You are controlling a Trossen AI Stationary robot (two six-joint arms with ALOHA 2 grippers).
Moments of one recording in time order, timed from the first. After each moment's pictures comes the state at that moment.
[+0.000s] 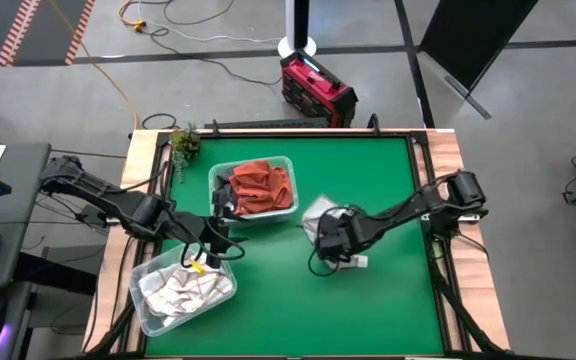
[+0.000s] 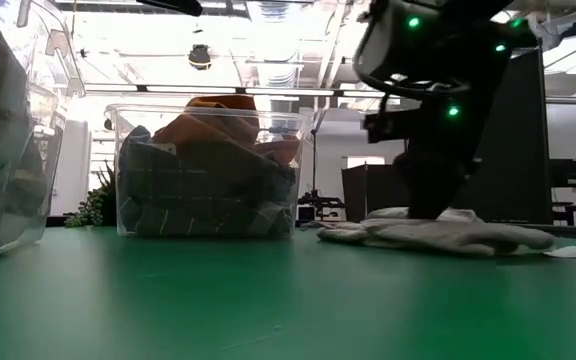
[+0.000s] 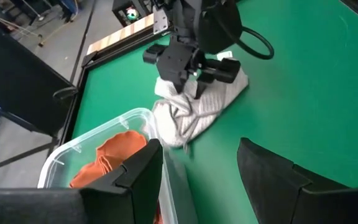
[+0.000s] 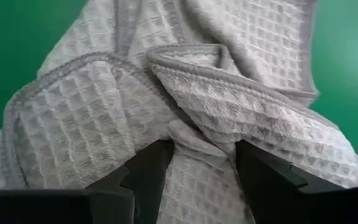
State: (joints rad) left arm -0.41 1.08 0.96 -0.40 -0.50 0.18; right arm 0.24 1.80 1.04 -0.68 0.45 0.74
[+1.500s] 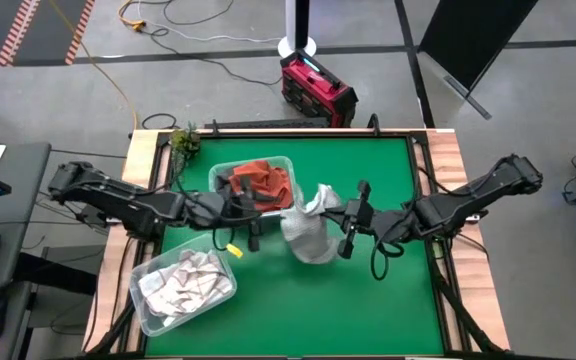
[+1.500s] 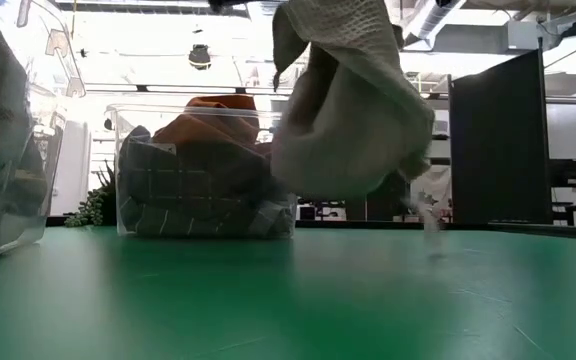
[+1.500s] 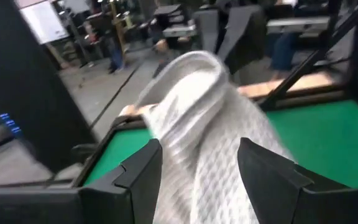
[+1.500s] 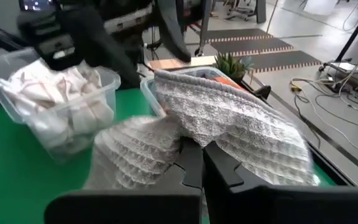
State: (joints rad) left arm -0.22 1.29 0.96 0.23 -0.42 0.20; right arm 0.39 1.24 1.04 -0.22 0.72 0.21
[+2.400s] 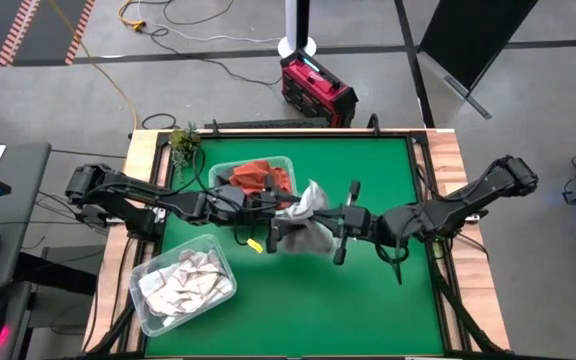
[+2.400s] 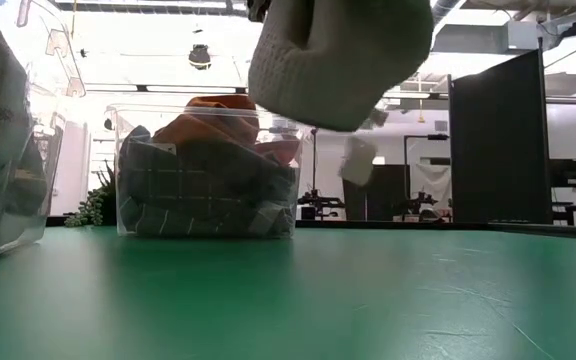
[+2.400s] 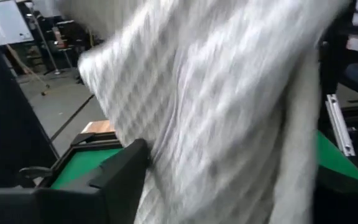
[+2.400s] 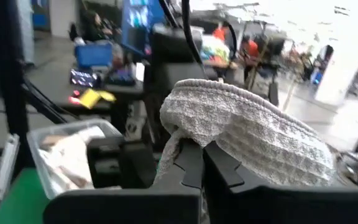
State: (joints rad) left arm -0.15 1.46 1.04 0.38 -0.21 0.13; right arm 0.43 1.30 1.04 0.28 0.68 -0.15
